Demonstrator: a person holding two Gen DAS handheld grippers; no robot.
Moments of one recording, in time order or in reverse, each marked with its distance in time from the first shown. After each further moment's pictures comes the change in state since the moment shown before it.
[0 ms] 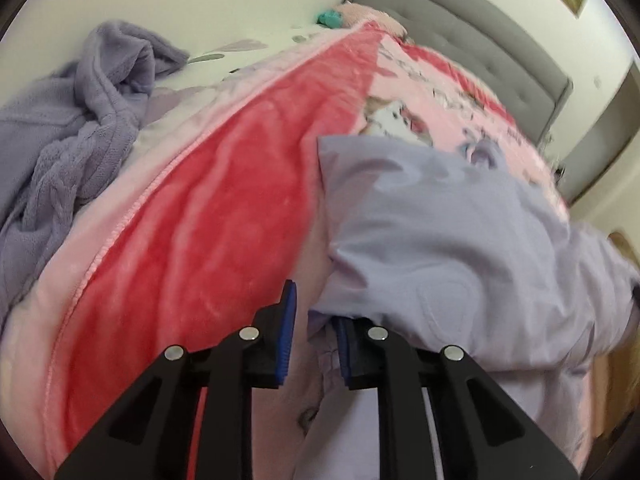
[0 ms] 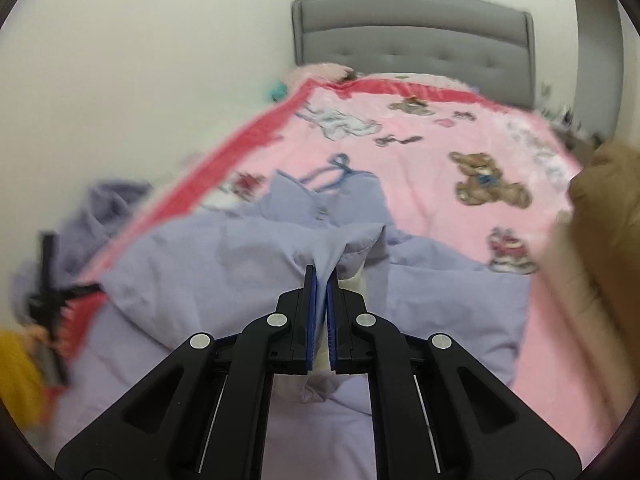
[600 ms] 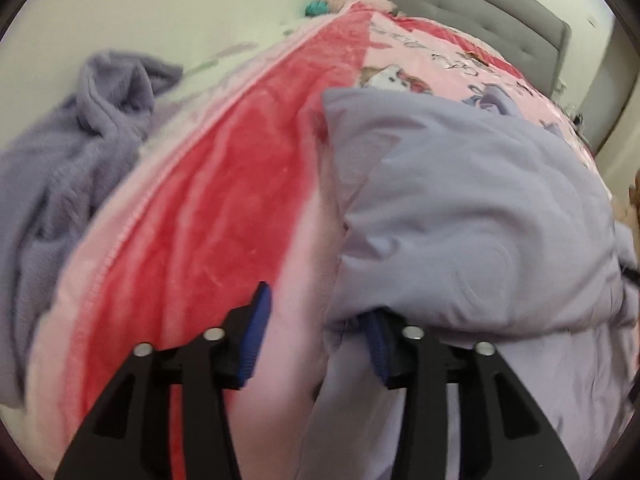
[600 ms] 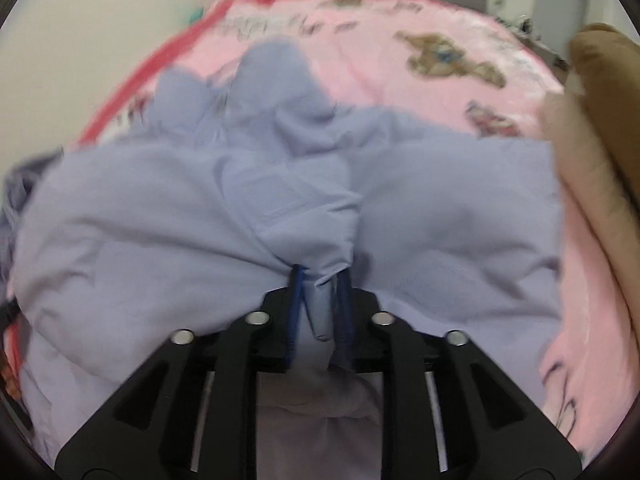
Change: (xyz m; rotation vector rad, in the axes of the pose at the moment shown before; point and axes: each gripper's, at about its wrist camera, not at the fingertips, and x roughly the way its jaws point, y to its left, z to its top) left arm -0.005 -0.018 -0.028 0.148 -0.008 0.141; right arm 0.090 -0.043 -0.048 0.202 0.211 -0.139
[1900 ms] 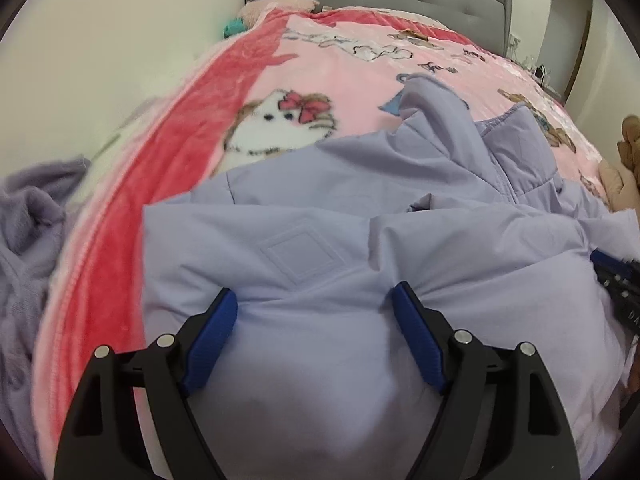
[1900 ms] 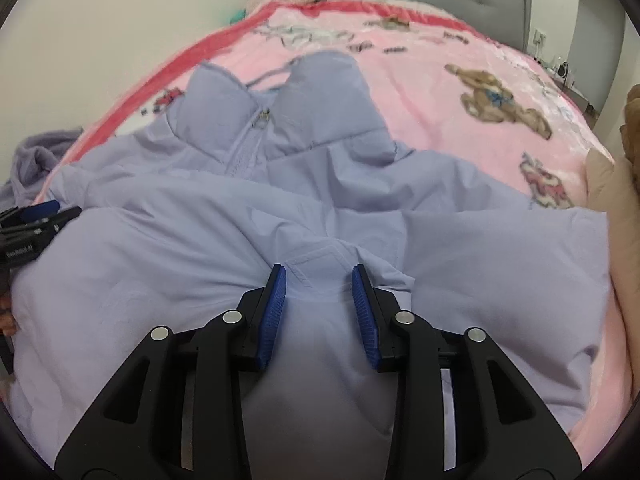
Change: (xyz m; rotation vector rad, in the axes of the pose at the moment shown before) left arm 0.050 -0.117 0.085 0.221 -0.010 -0.036; right arm 0.042 0.033 0.020 -0.167 -0.020 0.045
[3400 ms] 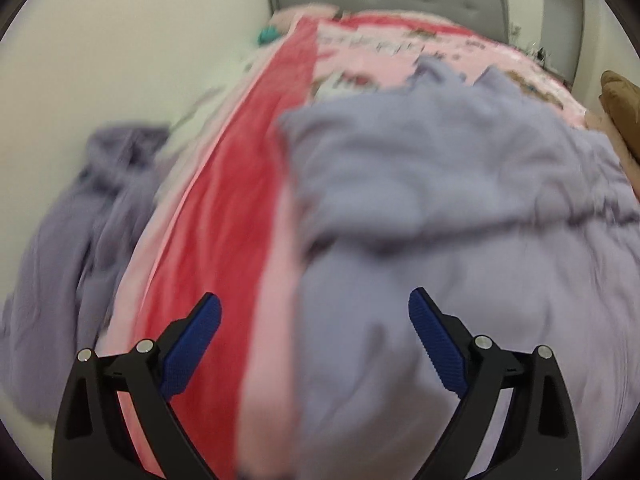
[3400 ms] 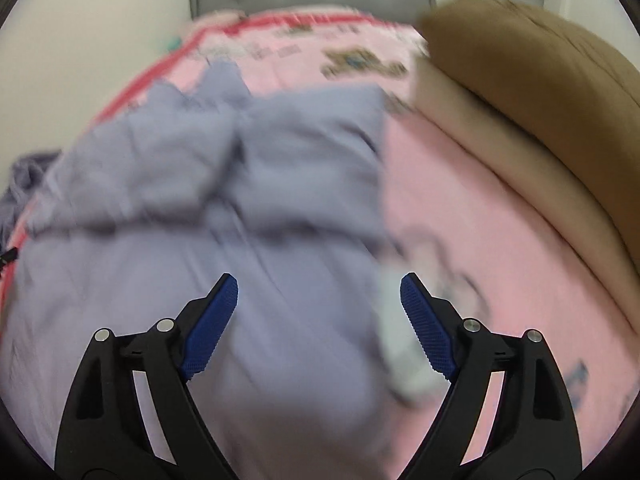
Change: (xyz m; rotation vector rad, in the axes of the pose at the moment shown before) left arm -0.122 0.069 -0.147 0.026 0.016 0.098; right arm -0.160 -0.089 -0.156 0.167 0.015 -0.149
